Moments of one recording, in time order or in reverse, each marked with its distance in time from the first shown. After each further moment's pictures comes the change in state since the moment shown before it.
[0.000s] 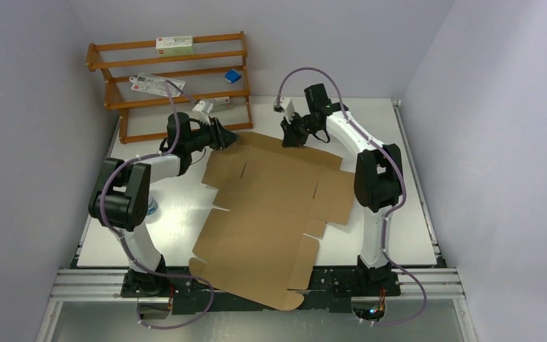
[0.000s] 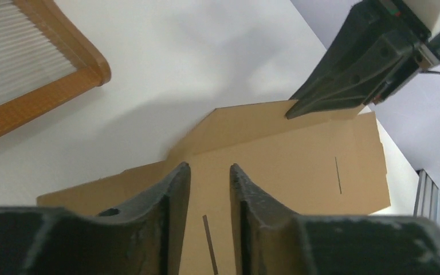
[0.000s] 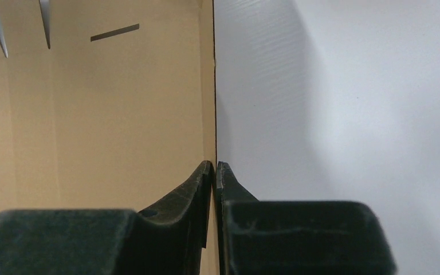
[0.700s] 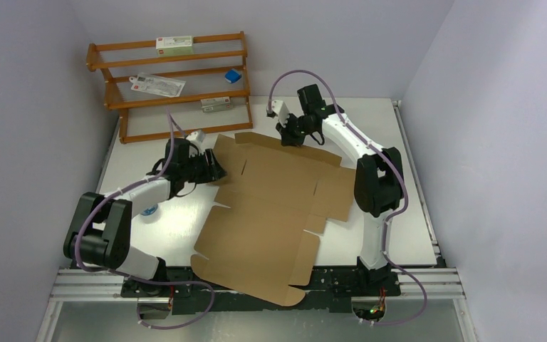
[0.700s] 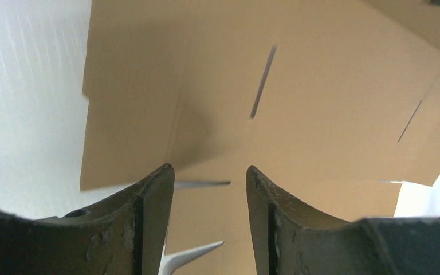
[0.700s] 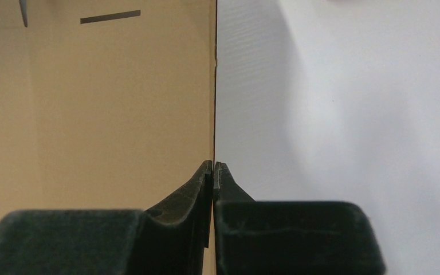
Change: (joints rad) left arm -0.036 -0.351 -0.242 -0.527 -0.366 -0.029; right arm 0.064 -0.058 -0.026 0.015 0.145 -0.087
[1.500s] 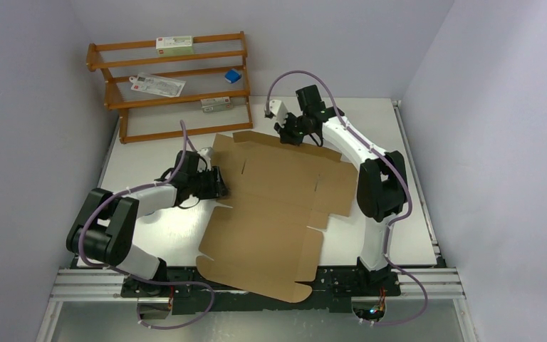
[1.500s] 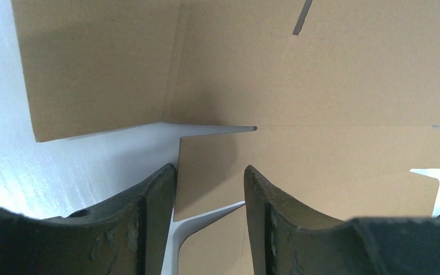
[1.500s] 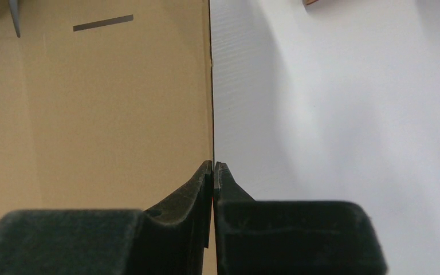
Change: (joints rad) left arm -0.070 0.032 -0.100 -0.069 -0.023 0.012; right arm 0.023 -0.060 -0.064 0.074 0.051 -0.004
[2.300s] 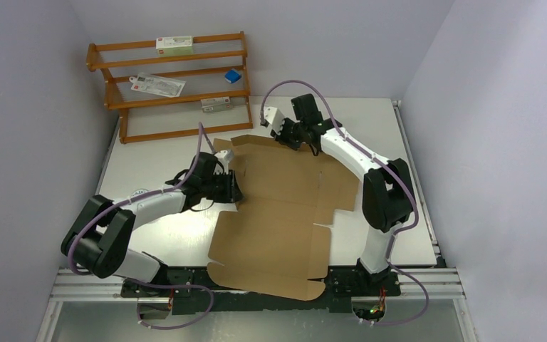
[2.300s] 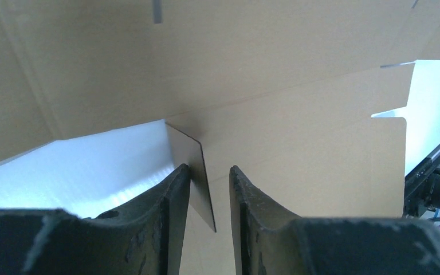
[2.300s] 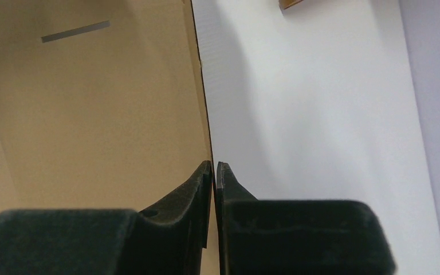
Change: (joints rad) left arm -0.186 -0.069 0.030 -0.039 -0.009 -0.043; right arm 0.060 -0.099 -0.152 0.154 0.140 -0.002
